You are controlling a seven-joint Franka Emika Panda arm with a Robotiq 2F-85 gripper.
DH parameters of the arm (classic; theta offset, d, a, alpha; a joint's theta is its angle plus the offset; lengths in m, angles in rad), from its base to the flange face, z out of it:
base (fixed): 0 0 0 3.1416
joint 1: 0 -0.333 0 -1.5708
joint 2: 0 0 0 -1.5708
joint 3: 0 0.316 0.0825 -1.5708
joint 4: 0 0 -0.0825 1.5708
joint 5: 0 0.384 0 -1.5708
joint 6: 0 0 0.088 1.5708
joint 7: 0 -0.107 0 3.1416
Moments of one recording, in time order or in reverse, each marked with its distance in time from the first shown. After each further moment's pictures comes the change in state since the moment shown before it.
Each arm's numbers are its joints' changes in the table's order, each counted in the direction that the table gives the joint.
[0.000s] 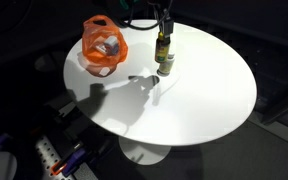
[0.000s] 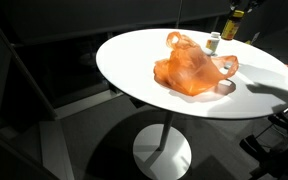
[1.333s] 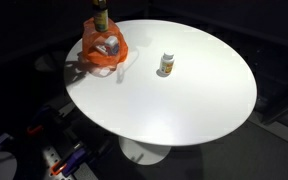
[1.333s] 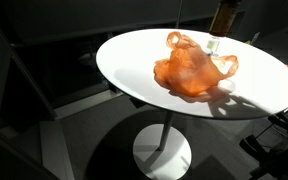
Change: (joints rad) arm -0.092 0.295 0.256 0.130 0.209 0.210 0.073
